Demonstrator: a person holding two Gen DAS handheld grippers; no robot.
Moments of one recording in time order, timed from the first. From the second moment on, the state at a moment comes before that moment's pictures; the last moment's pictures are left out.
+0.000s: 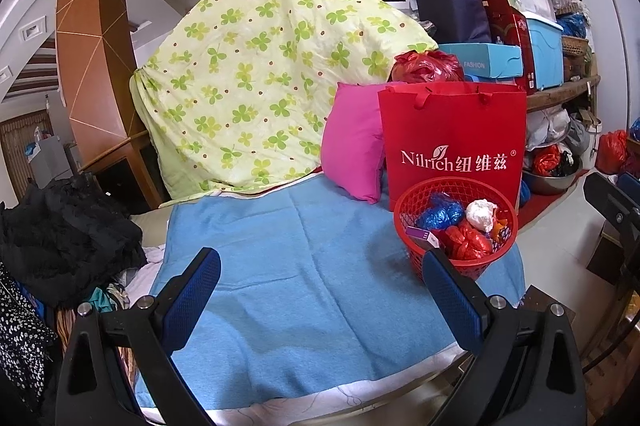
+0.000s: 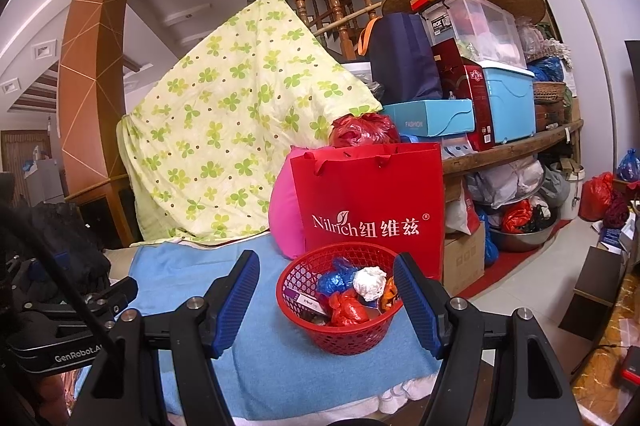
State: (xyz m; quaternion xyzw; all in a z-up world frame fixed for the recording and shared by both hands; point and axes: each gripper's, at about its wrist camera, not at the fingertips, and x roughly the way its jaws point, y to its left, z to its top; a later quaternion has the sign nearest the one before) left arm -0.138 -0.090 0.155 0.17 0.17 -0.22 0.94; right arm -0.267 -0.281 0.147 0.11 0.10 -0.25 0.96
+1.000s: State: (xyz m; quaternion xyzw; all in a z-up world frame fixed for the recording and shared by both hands) left arm -0.137 -0.111 0.145 0.19 0.18 -0.23 0.94; right arm -0.273 -0.292 0.134 0.13 0.10 -0.26 0.95
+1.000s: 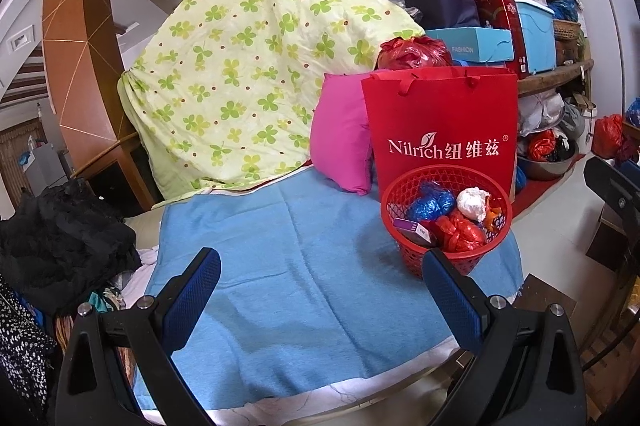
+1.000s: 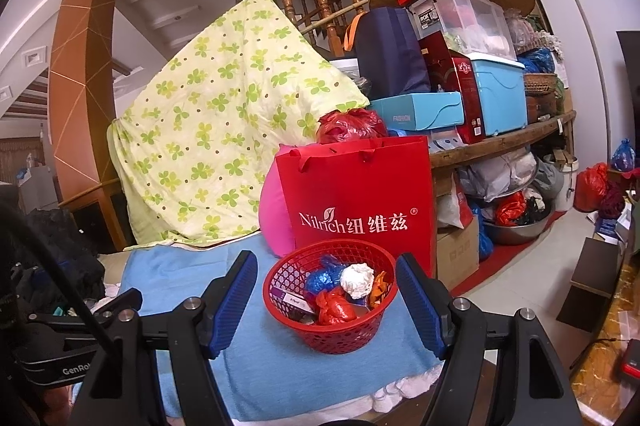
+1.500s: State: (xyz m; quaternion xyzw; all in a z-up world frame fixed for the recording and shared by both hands) left arm -0.098 -0.151 0.143 0.20 0.19 -0.25 0.93; right arm -0.228 -0.328 0.131 0.12 0.12 -0.29 0.94
